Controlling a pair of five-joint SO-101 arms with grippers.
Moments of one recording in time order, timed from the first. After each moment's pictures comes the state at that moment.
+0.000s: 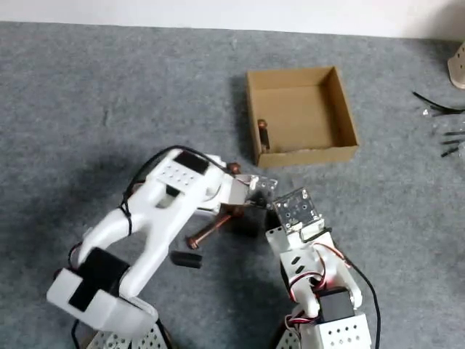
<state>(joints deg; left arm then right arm) 20.4 0.6 28.5 54.4 -71.0 -17.8 -104.5 95.6 48.0 18.4</state>
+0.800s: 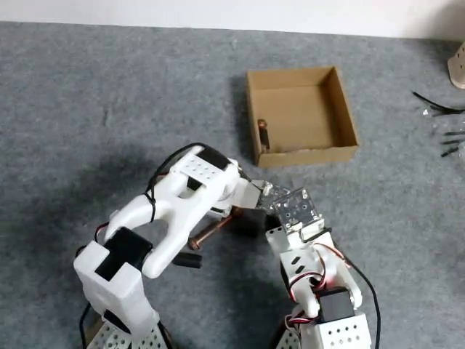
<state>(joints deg) 25.1 13.4 21.1 55.3 -73.8 -17.8 -104.5 95.6 48.0 18.4</state>
